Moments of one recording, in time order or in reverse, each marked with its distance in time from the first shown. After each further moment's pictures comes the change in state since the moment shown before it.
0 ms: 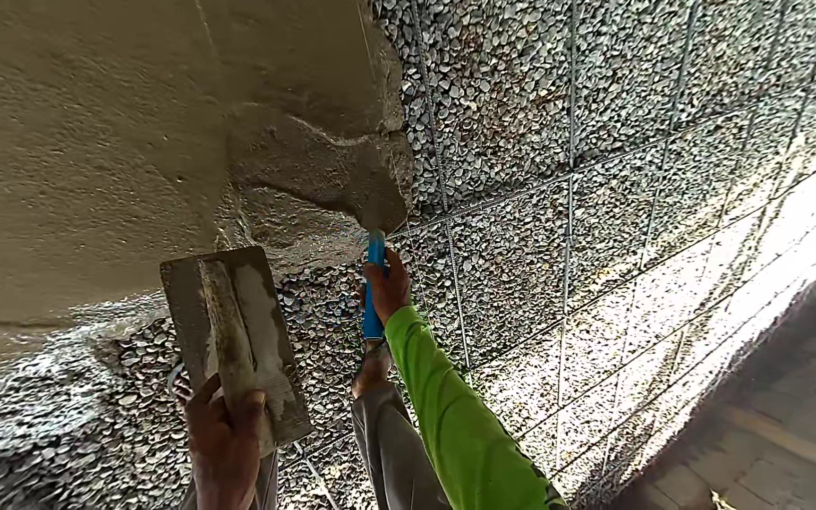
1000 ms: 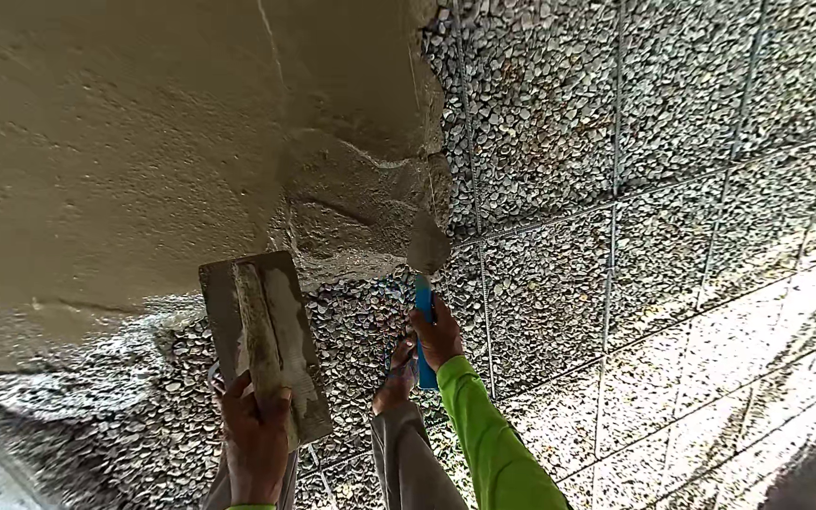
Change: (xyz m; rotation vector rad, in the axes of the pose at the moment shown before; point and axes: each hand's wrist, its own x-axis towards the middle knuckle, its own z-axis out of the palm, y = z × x) left_hand 0.006 -0.001 -0.007 -0.018 0.092 0.017; right_hand -0.027 0.026 -0.044 -0.352 -0.033 -0.039
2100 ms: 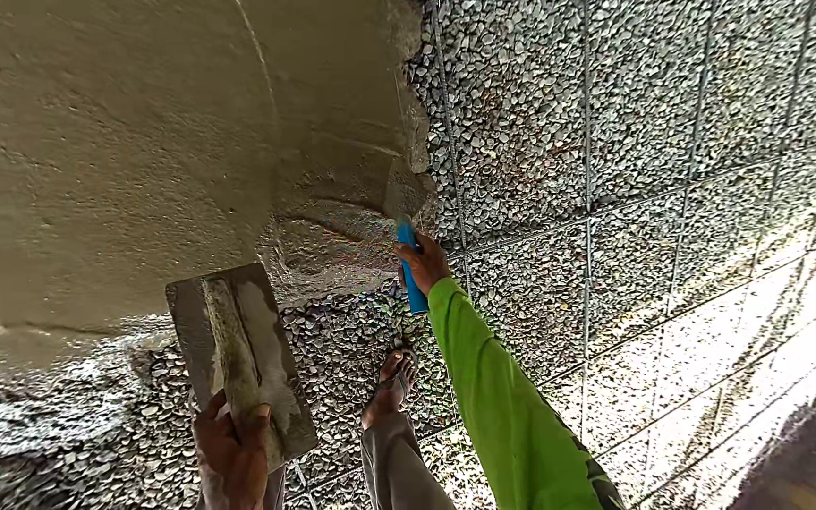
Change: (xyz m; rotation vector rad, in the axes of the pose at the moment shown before) left_hand 0.004 0.008 0.002 -0.053 0.020 -0.021; right_hand 0.104 -0.103 -0.014 0.108 -0.060 -0.100
